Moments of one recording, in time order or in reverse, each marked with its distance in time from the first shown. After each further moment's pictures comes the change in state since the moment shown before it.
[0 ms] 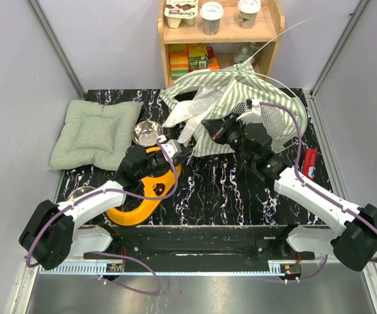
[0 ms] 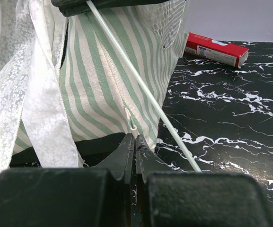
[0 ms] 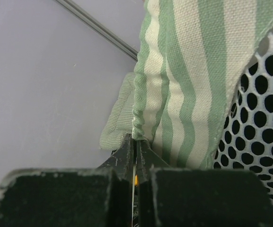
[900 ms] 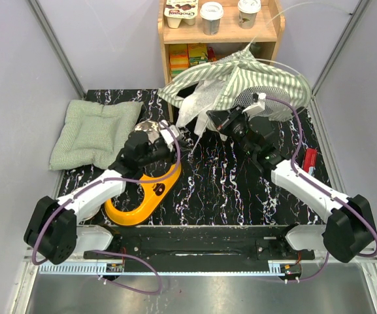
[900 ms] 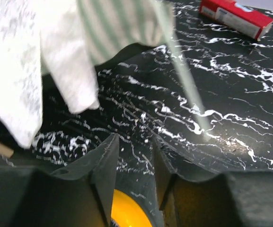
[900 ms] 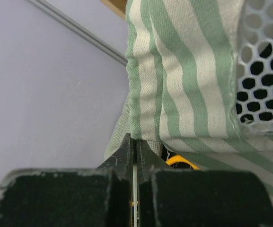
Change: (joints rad) left arm 0.067 0.058 0.153 -0.299 0.008 -0.005; right arm -0.127 0.093 -0.022 0.156 -0.137 0.046
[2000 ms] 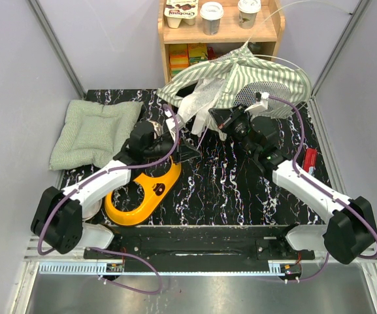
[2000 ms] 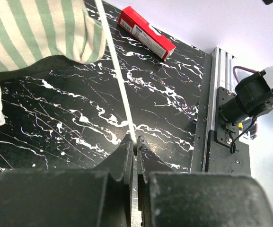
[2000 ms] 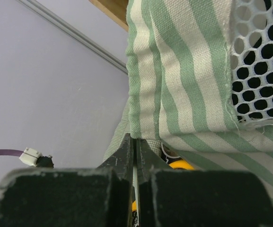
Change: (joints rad) left arm 0.014 0.085 0.130 -0.076 0.283 -0.368; right arm -0.015 -0.012 0.000 0.019 0.022 -0.007
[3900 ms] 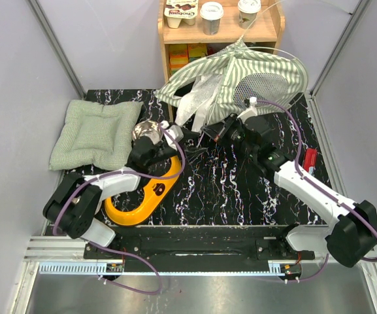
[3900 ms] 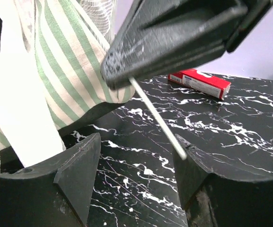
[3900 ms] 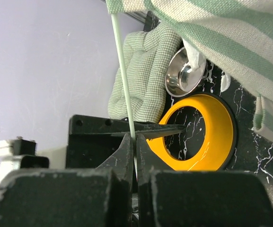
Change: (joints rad) left arm -0.026 0.138 -0.145 0.622 -0.159 0.154; right arm 0.033 -0.031 0.039 -0.301 -0.153 0.090
